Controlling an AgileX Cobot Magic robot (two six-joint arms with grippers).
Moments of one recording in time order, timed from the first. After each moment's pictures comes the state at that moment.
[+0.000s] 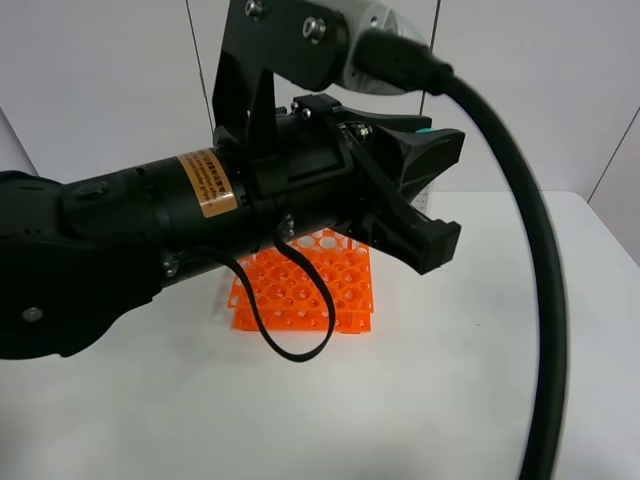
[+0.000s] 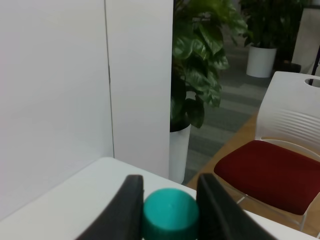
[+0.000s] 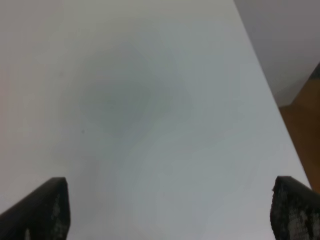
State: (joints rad) left arm -1.01 1.41 -0.89 -0.11 -0.45 0.08; right arm -0.24 0.38 -0.69 0.01 1.05 -0.05
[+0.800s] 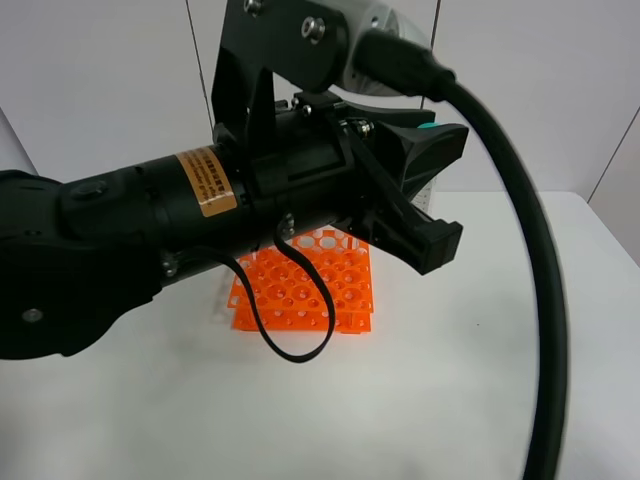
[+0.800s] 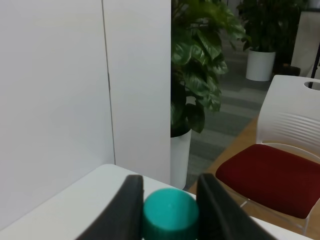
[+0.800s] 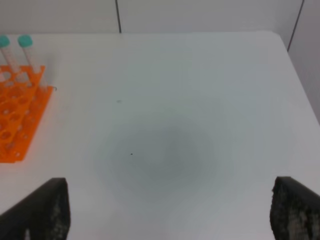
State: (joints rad) left arm -1.01 1.41 -0.89 -0.10 -0.47 0.09; right arm -0.04 0.01 -0.51 0.01 0.99 -0.02
